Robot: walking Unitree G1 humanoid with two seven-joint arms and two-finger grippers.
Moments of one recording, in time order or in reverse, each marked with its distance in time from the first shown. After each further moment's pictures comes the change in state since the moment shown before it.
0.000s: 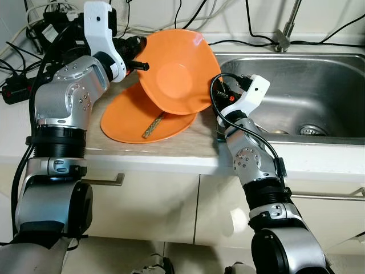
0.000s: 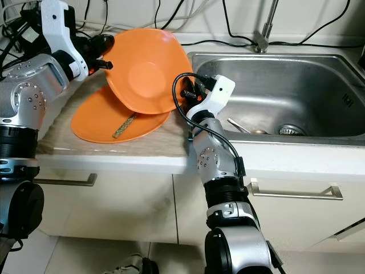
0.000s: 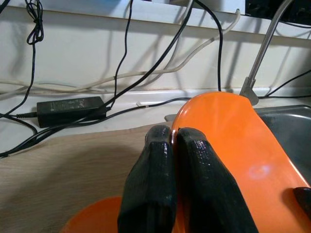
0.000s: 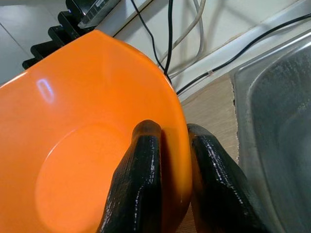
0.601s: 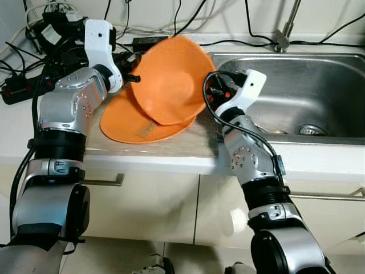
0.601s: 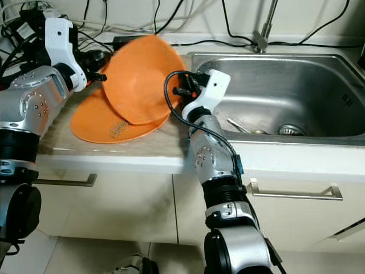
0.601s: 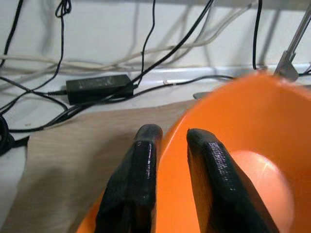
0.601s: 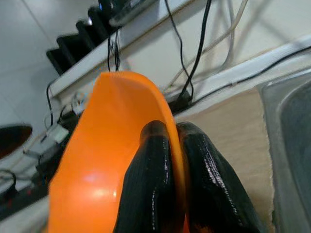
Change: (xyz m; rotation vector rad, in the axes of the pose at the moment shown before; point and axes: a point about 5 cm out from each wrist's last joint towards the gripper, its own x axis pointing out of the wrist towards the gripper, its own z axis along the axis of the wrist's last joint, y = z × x) left arm 0.000 0.016 -0.021 0.055 0.068 0.083; right arm 0.002 0.017 0.002 -0.098 -0.006 0.091
